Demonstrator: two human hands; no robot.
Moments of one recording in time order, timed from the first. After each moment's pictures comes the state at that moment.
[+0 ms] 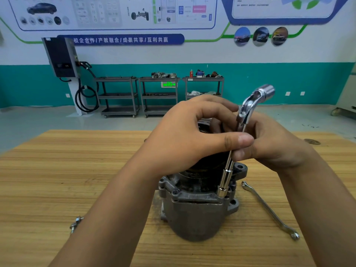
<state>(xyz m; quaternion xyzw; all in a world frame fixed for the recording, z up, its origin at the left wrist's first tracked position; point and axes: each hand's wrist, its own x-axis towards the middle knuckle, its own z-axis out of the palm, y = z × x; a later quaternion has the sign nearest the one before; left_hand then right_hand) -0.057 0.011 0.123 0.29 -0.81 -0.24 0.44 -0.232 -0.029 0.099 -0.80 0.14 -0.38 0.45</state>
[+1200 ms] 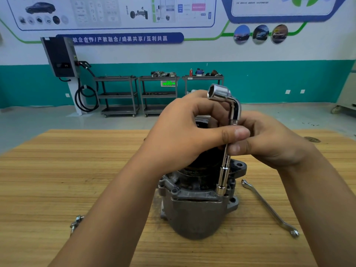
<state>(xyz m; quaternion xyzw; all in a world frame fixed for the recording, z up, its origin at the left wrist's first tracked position) -0.060 0.012 0.122 0.32 -0.79 -0.22 0.47 -0.233 -0.032 0.098 -0.81 0.17 -0.36 0.43</state>
